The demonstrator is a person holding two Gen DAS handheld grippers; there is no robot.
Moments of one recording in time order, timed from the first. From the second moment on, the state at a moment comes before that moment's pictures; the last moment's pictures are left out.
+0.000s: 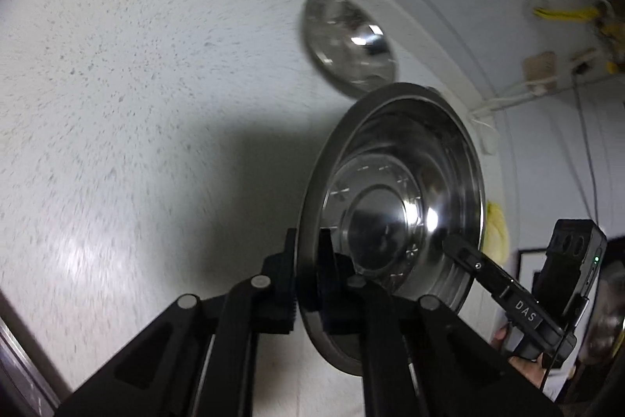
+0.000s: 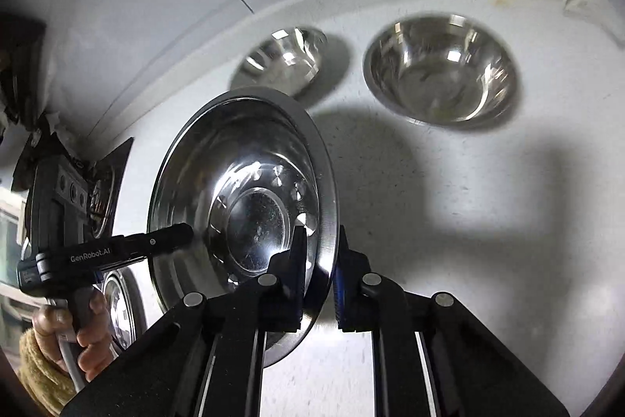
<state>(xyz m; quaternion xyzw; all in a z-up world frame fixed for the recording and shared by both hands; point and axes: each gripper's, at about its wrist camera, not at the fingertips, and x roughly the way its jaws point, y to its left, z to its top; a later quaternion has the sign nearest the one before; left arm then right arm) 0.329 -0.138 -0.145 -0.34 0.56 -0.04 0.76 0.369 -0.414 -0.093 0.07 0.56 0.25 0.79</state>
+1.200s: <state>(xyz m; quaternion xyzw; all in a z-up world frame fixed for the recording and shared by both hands) 0.181 -0.224 -0.192 -0.29 0.62 -0.06 0.72 0.202 -0.469 -0.120 0.08 0.61 0.22 0.76</state>
